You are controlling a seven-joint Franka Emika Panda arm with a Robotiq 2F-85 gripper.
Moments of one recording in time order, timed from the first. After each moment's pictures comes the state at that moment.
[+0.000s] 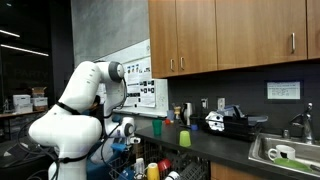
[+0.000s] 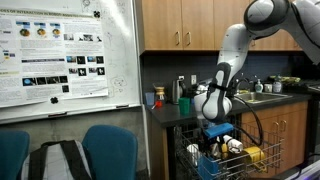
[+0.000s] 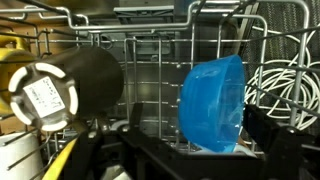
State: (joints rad) arm 0.40 0.50 -0.01 -2.39 -0.08 2.71 0.56
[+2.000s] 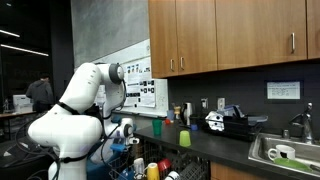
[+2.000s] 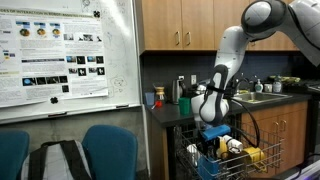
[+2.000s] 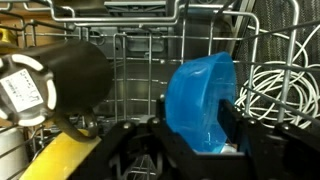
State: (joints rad) arm 0.44 0.54 -0.02 -2.35 -0.08 2.71 0.56
